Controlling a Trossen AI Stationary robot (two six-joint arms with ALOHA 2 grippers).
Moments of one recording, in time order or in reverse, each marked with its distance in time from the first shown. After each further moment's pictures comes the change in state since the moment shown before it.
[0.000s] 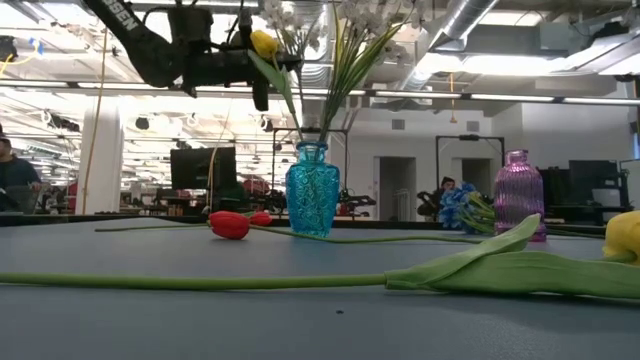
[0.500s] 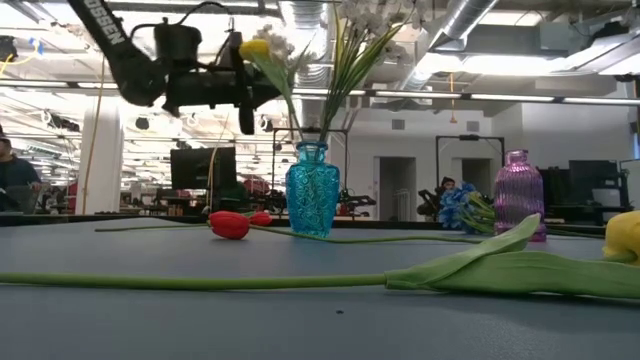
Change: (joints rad) left arm -0.009 0.000 -0.214 0.171 -0.091 -0.040; right arm 0.017 0.002 0.000 0.013 0.000 0.026
